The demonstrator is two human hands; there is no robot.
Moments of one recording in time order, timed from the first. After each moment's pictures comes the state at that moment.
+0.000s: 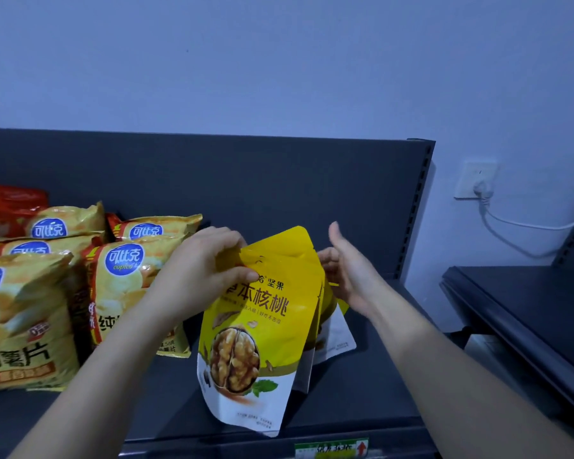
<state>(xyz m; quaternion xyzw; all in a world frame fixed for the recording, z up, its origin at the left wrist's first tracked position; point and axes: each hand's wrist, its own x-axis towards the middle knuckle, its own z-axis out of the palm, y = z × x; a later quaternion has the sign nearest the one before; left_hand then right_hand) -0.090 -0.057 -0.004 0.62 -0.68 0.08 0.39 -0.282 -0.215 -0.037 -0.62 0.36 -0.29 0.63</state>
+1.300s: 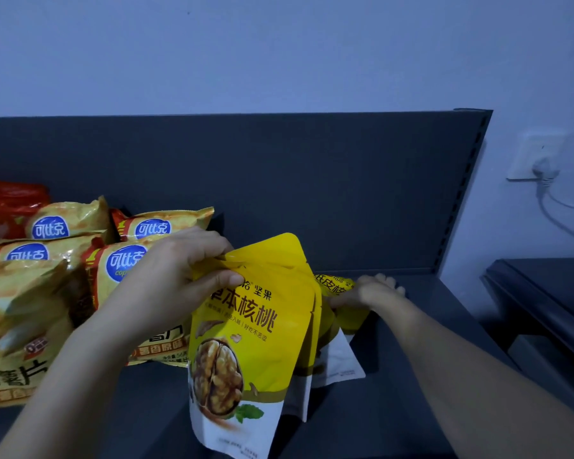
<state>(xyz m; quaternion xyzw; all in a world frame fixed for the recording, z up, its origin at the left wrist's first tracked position) -0.049 -0.049 -0.002 0.60 -0.72 0.07 0.34 -0.246 -0.274 -0.086 -0.74 0.64 0.09 0.18</state>
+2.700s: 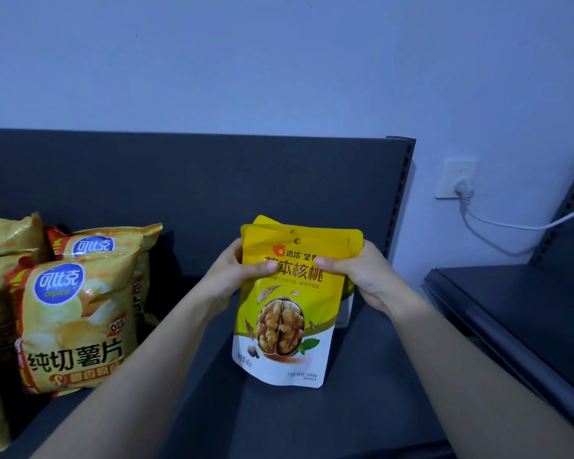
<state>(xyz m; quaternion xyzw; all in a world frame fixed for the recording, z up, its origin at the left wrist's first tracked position) -0.104 -0.187 -0.051 0.52 -0.47 -0.43 0.57 -0.317 -0.268 -0.030 -0.65 0.31 -0.40 0.57</state>
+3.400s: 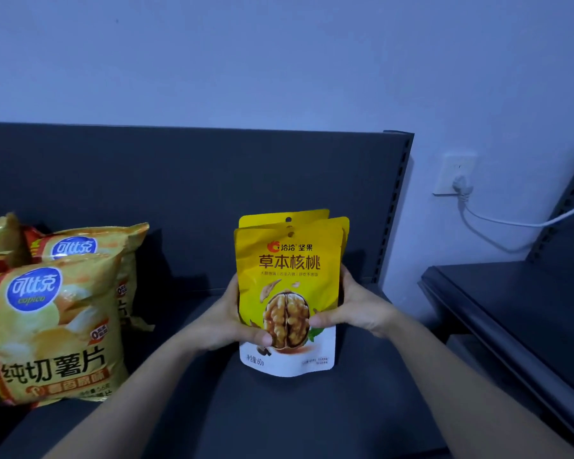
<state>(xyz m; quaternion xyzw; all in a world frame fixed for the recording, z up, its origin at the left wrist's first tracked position) -0.097 -0.181 -0.114 0.46 -0.59 -0.47 0.46 -0.334 -0.293 -0.091 -0.74 0.35 -0.19 0.55</state>
